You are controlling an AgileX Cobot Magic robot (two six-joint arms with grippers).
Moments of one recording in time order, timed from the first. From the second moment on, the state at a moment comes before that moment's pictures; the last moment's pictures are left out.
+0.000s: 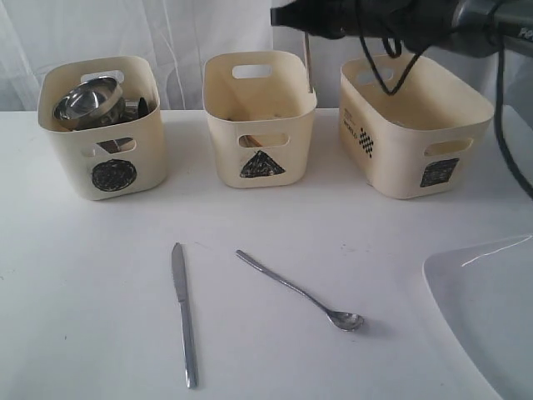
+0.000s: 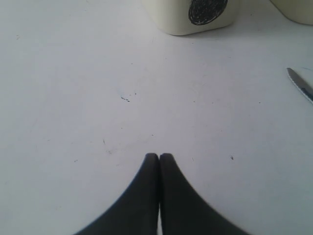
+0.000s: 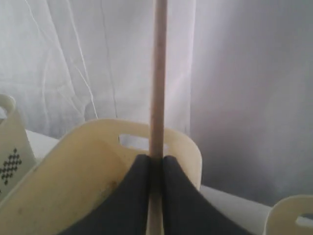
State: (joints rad) left arm 0.03 0.04 0.02 -0.21 0.44 0.21; right arm 0.18 2.11 -1.82 0.76 0.14 -0.73
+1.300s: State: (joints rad) left arm 0.03 0.04 0.02 -0.21 0.44 0.21; right arm 0.40 1.80 -1.24 0.29 0.99 -0.33
